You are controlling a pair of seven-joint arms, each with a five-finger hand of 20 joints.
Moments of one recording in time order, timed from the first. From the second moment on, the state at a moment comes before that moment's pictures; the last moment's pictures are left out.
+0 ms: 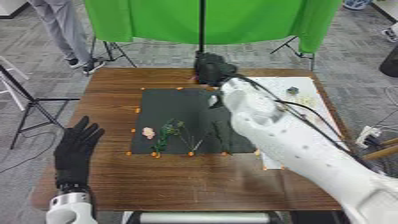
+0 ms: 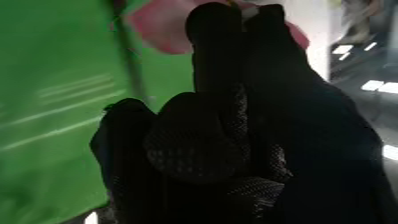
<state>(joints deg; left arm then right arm) 126.1 -71.9 -93.7 -117.4 47.5 16.7 20.3 -47.4 -67.2 32.8 -81.2 -125.7 4.7 14.4</state>
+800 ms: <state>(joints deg) 124.9 -71.4 -92.8 -116.9 48.2 15.6 20.6 -48.5 -79.2 30.1 -72.6 -132.7 -3.0 11.9</state>
